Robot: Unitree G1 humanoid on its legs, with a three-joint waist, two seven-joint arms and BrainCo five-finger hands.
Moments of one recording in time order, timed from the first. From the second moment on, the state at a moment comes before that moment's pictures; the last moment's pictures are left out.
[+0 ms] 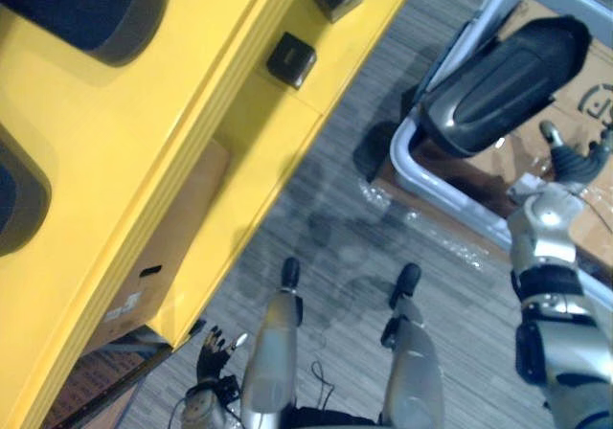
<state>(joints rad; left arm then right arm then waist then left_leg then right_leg) 0.08 0.11 -0.10 0.91 -0.48 -0.33 0.07 -0.81 -0.55 -0.14 0.81 0.40 -0.18 -0.52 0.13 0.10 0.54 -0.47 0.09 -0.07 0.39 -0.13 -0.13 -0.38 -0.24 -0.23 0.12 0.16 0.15</state>
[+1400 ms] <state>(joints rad) 0.07 0.11 -0.20 0.97 -0.55 -0.32 0.06 -0.97 -0.72 -0.05 1.07 0.34 0.08 -0.61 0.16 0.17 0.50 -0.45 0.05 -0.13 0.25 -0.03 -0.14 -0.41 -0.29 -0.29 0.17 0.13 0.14</state>
